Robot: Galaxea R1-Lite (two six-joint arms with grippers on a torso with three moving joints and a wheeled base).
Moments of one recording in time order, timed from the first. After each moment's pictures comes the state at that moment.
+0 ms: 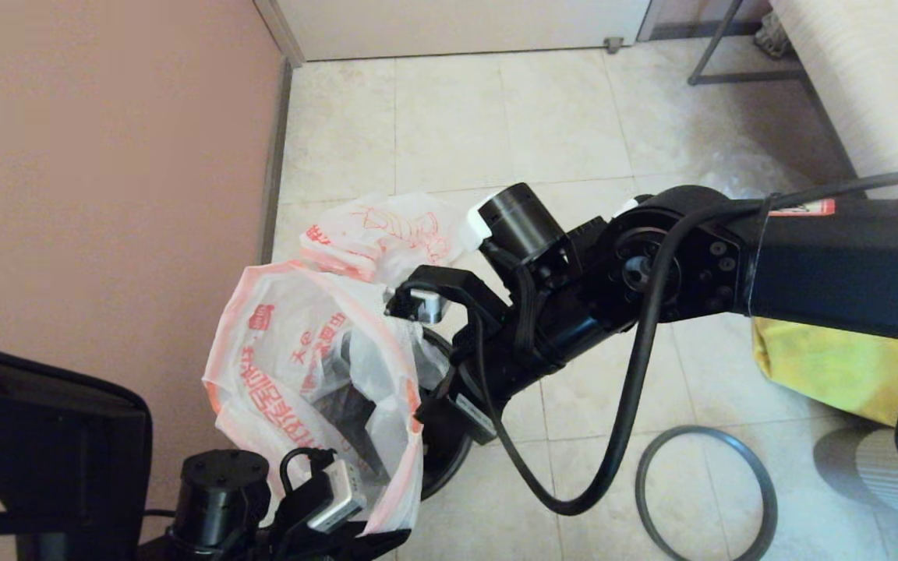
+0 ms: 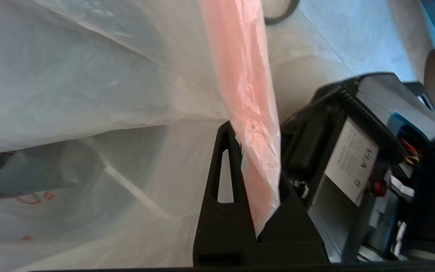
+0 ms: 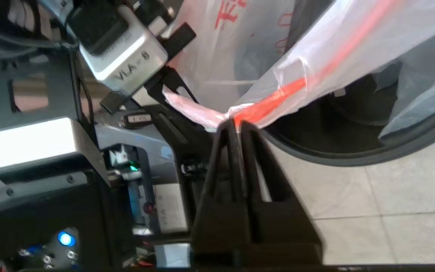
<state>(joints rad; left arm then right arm) -0.48 2.03 0.00 -1.48 -0.48 0.38 0.83 2.13 -1.98 0.67 0.40 -0.37</state>
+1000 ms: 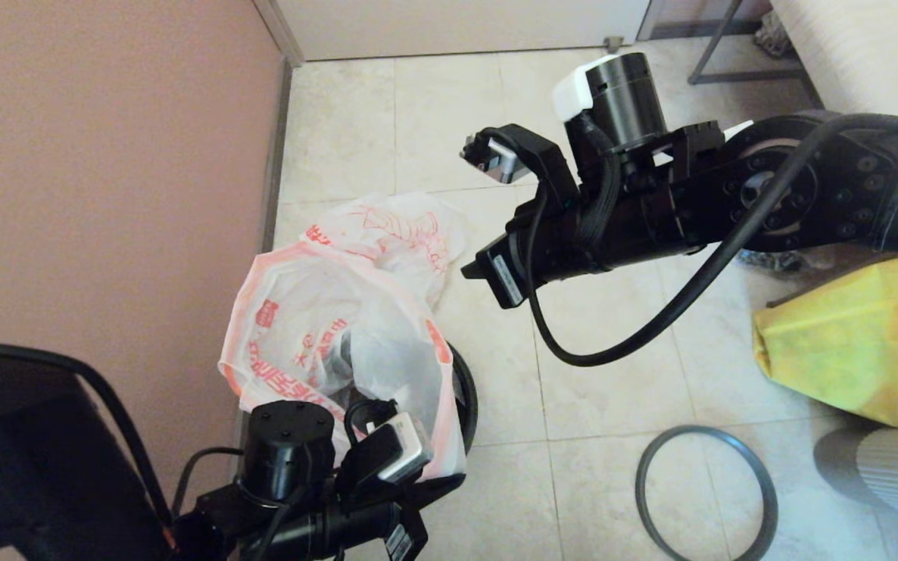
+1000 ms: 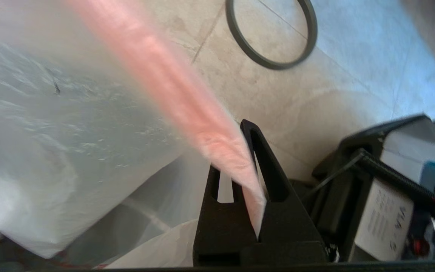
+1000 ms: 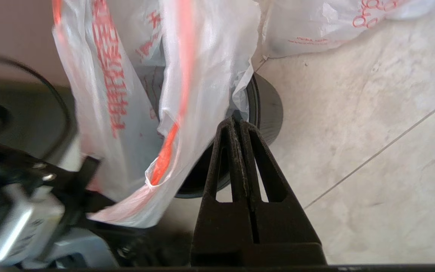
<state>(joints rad) -0.66 1.90 -0.30 -1.16 -0.31 0.39 0.72 2.02 -1.98 0.42 0.15 -0.19</state>
